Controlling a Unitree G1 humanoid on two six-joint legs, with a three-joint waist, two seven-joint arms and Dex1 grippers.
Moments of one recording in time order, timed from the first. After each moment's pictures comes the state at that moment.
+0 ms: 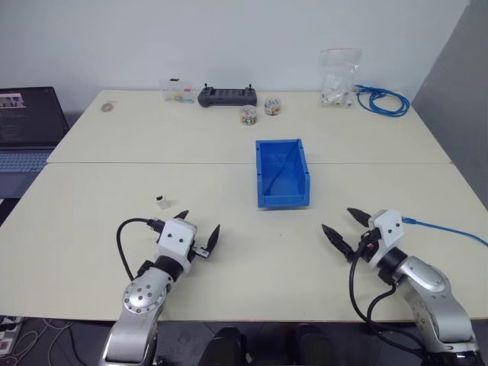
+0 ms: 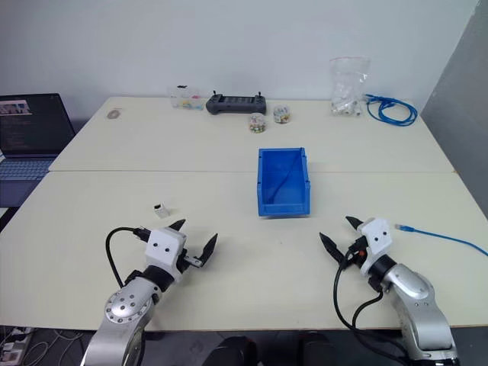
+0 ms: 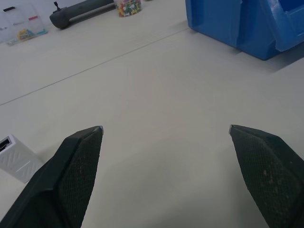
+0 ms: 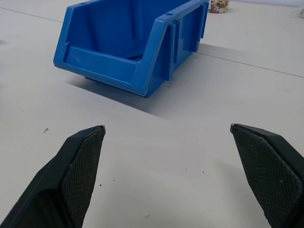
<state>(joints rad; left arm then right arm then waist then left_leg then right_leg) 0.14 0.33 0.02 -0.31 -0.03 0.17 -0.31 0.07 -0.42 -0.08 -0.26 0.30 0.21 0.57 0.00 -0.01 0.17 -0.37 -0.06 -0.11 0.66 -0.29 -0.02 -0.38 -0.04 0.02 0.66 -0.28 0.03</state>
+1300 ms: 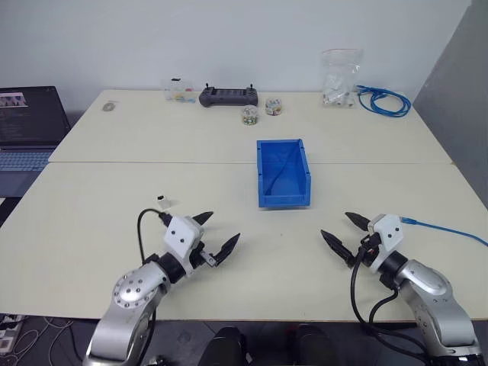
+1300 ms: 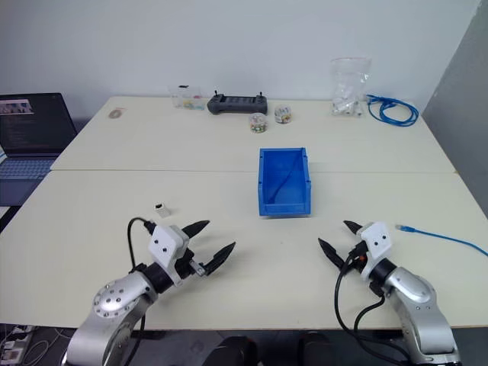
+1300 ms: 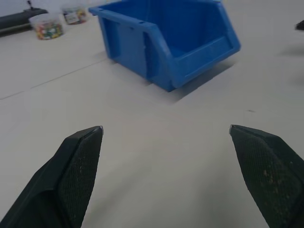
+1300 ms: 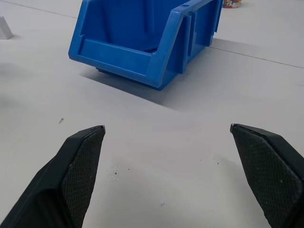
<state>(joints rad) 0.09 0.44 -0.01 -0.45 -0.27 0.29 -0.59 0.09 -0.45 -0.10 -0.26 0.31 0.21 0.62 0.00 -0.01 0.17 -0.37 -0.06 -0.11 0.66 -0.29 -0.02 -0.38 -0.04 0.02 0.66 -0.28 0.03</state>
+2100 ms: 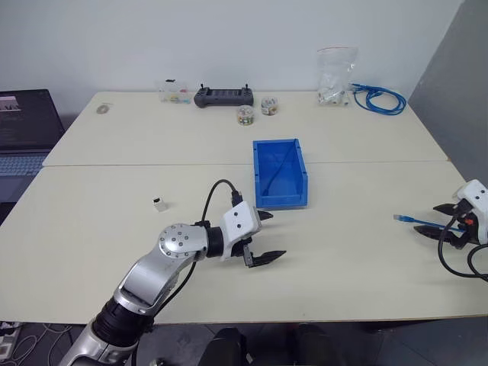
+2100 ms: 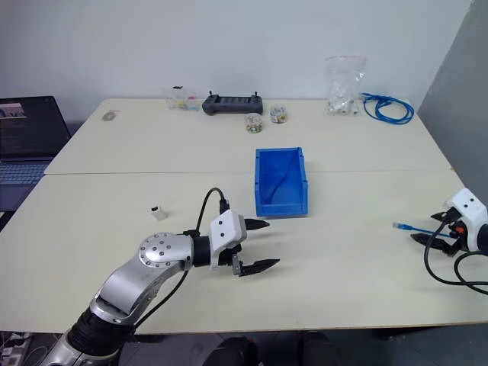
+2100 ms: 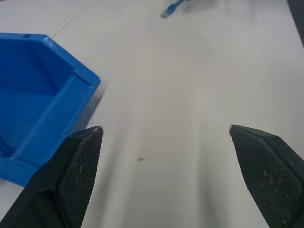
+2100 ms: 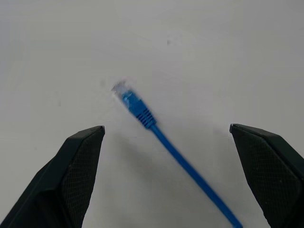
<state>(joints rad) -0.32 0.55 -0.33 -0.38 -0.25 0.47 -0.82 -0.39 -1.05 -0.09 0.66 0.17 0.17 1.16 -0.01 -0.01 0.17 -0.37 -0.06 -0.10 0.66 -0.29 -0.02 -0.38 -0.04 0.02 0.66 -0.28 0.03</state>
